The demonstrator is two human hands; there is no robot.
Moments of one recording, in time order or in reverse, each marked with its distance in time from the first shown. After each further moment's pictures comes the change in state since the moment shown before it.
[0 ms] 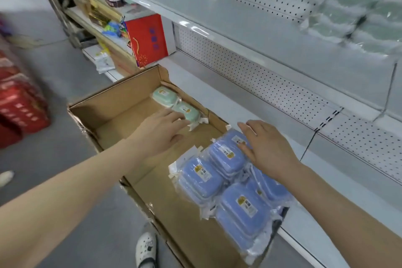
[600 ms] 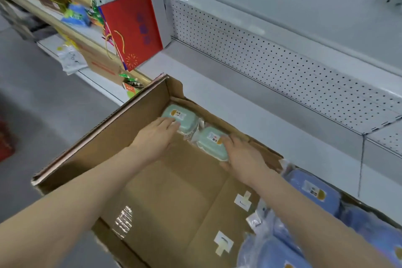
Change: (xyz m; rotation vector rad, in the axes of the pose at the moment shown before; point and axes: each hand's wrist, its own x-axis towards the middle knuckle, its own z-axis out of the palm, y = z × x) left_hand 0.097 -0.272 0.176 -0.096 -0.226 -0.039; right_hand 0.272 -0.092 0.171 0.094 -0.369 0.227
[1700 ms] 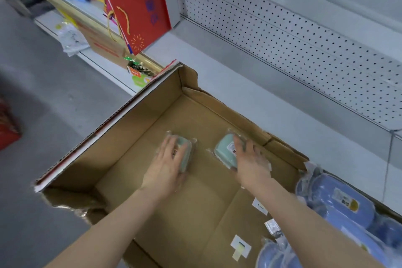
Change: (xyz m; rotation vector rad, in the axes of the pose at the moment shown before) left_hand -0.049 0.013 0.088 -0.260 -0.053 -0.202; right_hand 0.038 -0.020 0.065 0.006 -0.154 0.266
